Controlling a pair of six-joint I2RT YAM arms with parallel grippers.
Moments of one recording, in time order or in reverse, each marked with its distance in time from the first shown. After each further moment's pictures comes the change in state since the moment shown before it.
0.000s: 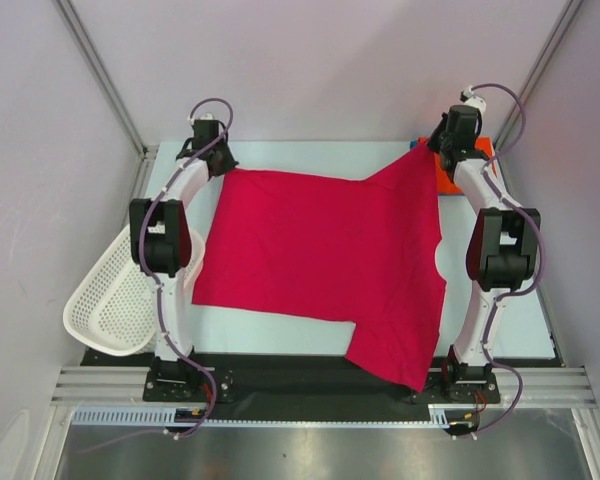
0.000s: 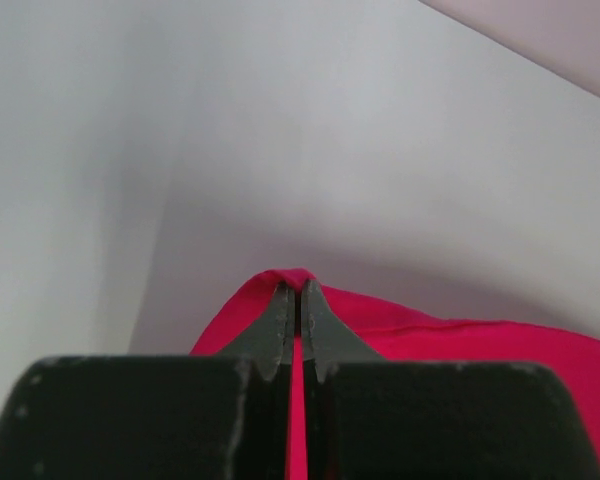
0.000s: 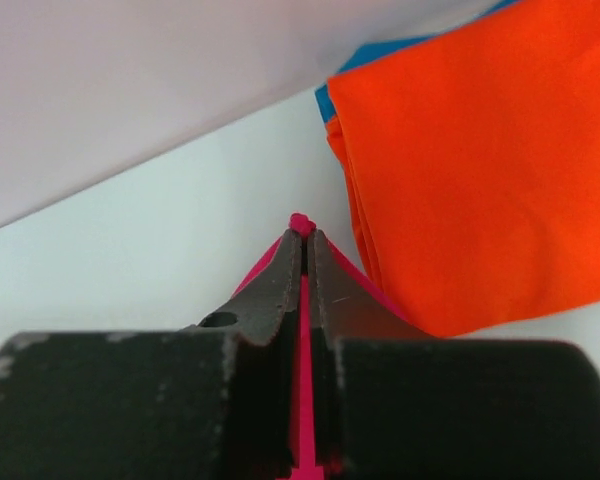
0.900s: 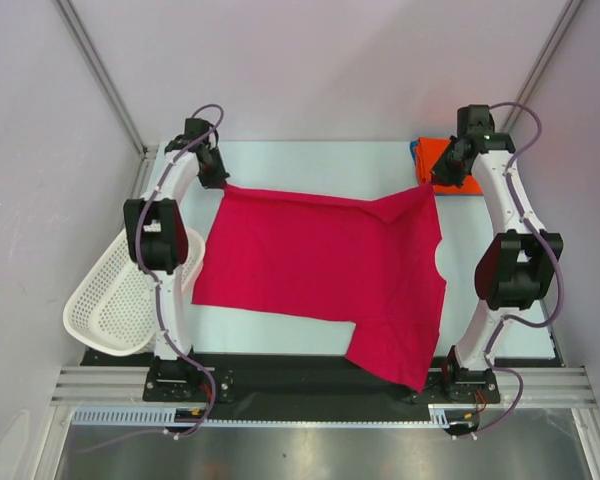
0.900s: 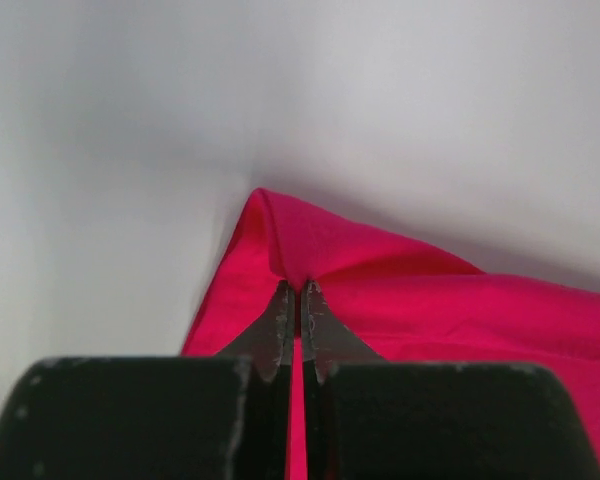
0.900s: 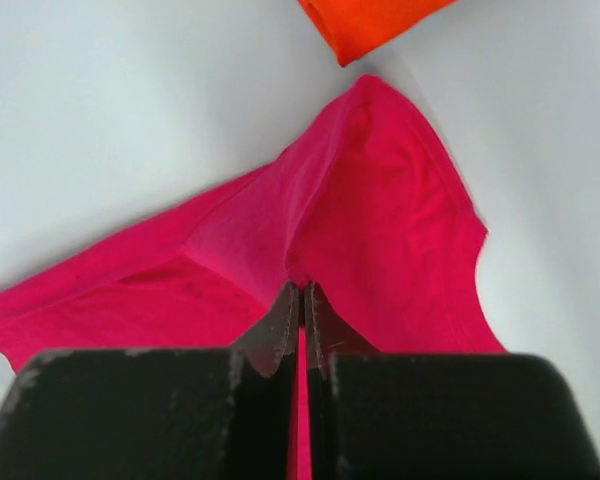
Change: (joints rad) left arm 0.050 0.046 0.161 -0.410 0.098 0.100; right arm 0.001 -0.172 0.117 -0.861 -0.103 0.198
